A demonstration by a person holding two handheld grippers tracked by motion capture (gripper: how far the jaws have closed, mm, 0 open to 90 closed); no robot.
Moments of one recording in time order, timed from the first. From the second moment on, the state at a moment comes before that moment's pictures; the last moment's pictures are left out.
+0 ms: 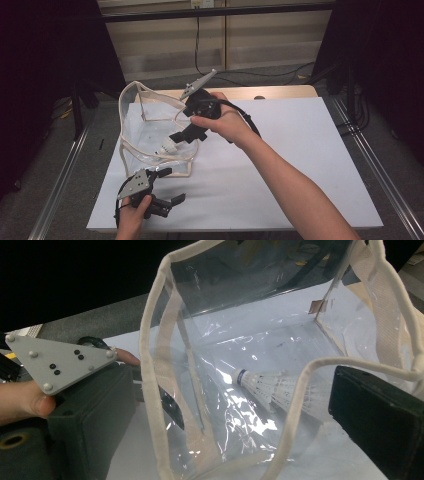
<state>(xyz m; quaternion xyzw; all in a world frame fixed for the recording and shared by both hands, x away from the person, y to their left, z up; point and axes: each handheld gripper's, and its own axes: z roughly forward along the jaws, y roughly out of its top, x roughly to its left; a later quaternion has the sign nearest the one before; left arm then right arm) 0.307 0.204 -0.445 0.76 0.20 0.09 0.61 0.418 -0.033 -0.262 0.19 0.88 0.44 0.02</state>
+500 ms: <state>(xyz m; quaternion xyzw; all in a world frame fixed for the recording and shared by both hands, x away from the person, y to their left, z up) 0.306 0.204 -0.445 0.76 0.20 0.10 0.61 0.414 -0.063 -0.268 0.20 0.87 0.45 0.03</state>
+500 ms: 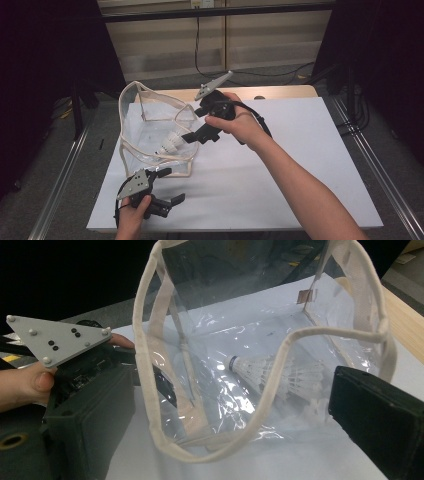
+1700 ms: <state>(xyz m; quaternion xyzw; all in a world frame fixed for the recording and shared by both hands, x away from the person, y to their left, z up) 0.304 0.206 -0.445 0.76 0.21 0.10 0.61 0.396 -0.127 -0.295 0.22 0.85 0.48 0.03</state>
